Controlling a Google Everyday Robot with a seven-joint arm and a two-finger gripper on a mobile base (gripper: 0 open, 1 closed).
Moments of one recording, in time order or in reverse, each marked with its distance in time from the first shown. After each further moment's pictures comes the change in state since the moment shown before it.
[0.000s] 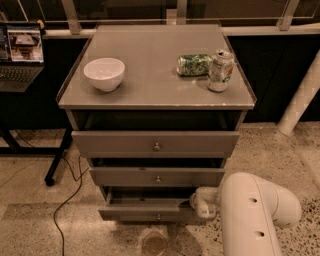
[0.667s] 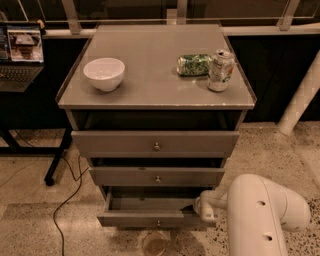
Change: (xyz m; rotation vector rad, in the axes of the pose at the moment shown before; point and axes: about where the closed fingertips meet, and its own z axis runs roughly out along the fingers) arm 0.026 -0.014 -0.010 -0.006 0.043 0.066
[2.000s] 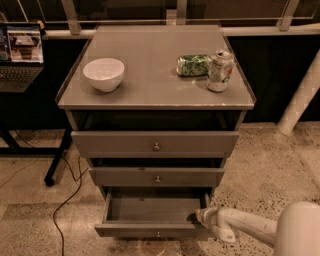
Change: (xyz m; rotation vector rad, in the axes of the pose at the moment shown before) arm 0.031 0.015 -0.051 -0.246 -0.116 -0.141
